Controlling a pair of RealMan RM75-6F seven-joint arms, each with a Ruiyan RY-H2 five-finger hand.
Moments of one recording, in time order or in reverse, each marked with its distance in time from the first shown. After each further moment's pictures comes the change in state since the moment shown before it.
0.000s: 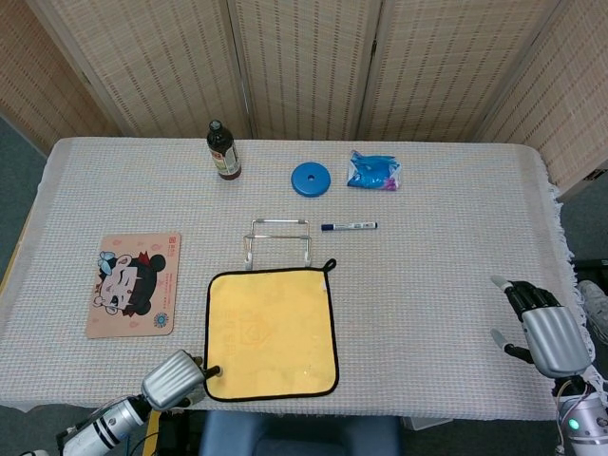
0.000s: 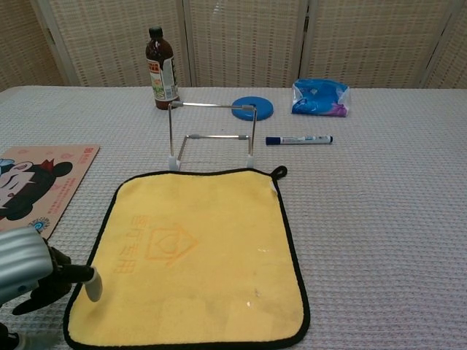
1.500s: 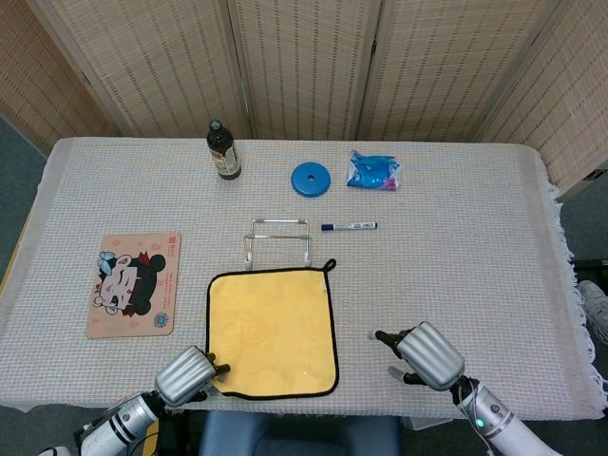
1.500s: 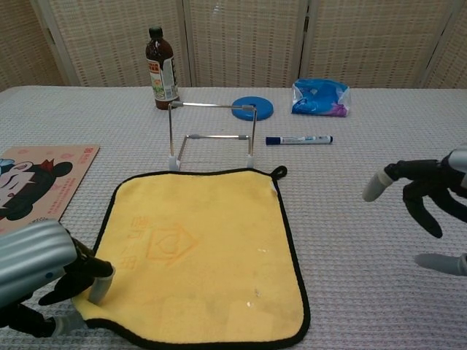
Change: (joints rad) left arm -0.028 -0.082 0.012 0.026 -0.057 0.060 -0.050; right arm 0.227 -0.187 -0.081 -0.040 -0.285 -0.288 -0.053
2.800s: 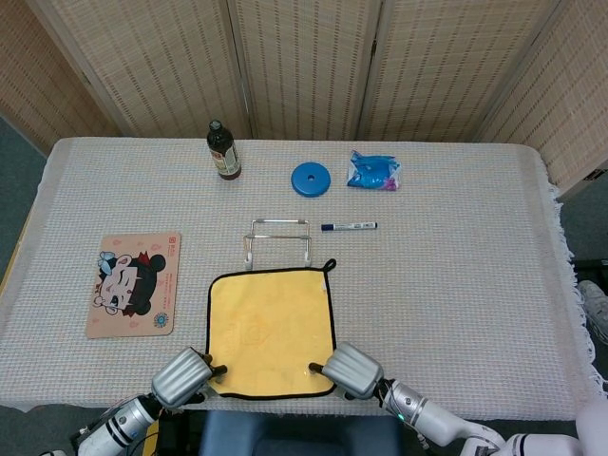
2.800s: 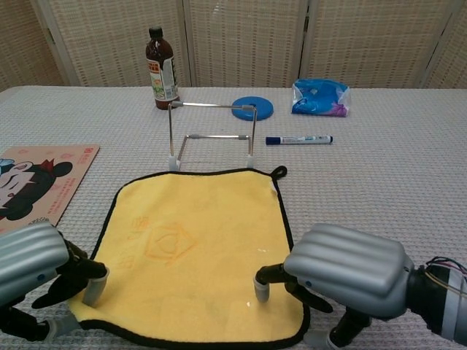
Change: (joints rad) left arm 0.012 -0.006 0.020 0.020 -0.009 0.032 -0.022; right arm 0.217 -0.307 -0.022 0.134 0.134 -0.297 -0.206
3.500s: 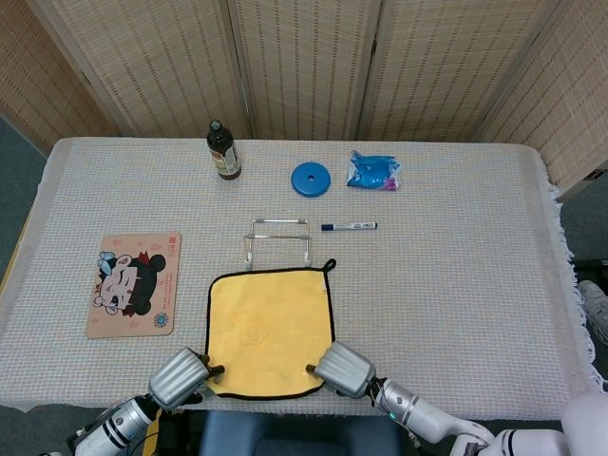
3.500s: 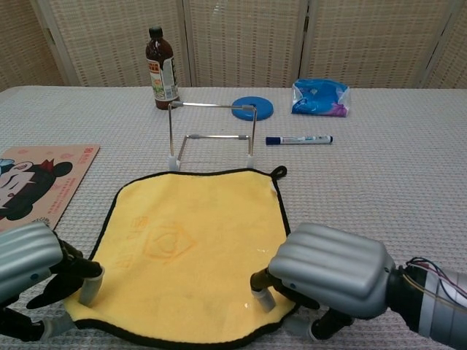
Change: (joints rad) left arm 0.008 0.003 0.005 0.010 0.001 0.020 -0.021; right arm 0.032 -0.047 -0.007 0.035 0.016 0.022 -0.052
